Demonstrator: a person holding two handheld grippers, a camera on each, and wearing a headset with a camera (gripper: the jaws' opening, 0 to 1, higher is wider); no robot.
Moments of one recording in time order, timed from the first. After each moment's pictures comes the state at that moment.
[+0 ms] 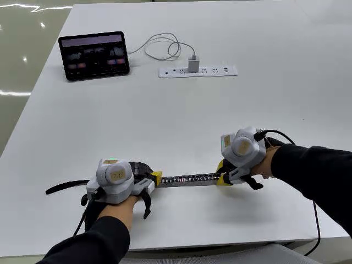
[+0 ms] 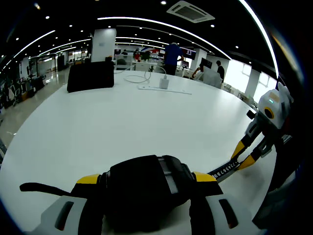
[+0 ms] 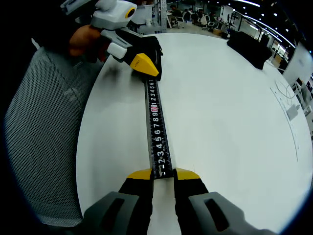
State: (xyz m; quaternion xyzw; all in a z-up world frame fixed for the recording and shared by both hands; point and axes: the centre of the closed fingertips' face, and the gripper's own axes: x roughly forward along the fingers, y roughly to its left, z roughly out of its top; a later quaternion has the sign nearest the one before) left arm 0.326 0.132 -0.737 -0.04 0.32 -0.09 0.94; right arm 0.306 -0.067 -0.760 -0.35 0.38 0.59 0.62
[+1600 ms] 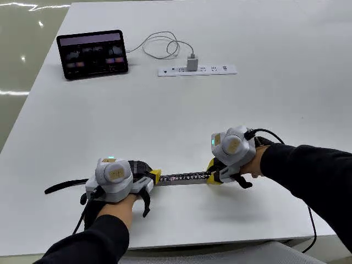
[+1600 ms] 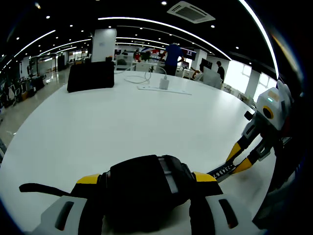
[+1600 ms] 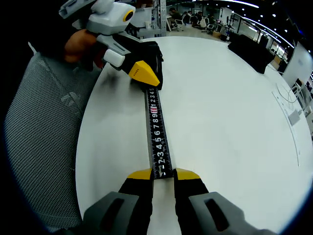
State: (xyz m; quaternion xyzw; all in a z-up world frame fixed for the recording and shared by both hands) left arm 0.326 0.132 -0.738 -0.05 0.32 -0.09 0.94; right arm 0.305 -0.043 -0.761 -0.34 0.37 0.59 0.63
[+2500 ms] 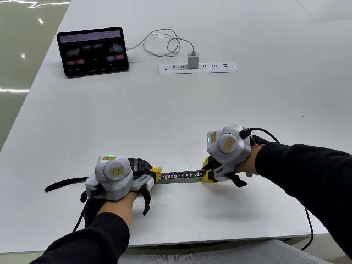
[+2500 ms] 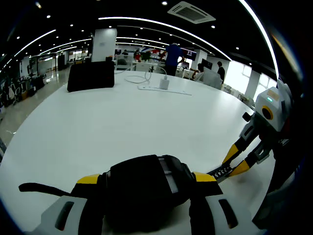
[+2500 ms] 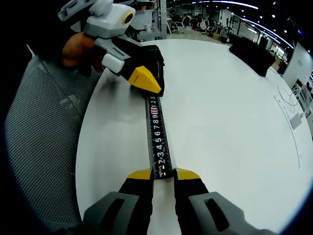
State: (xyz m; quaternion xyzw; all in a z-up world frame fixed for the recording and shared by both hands) left arm 0.326 0.132 -0.738 -0.05 0.32 -0.09 0.94; right arm 0.304 -0.029 -0.762 -0.33 0.37 0.60 0.63
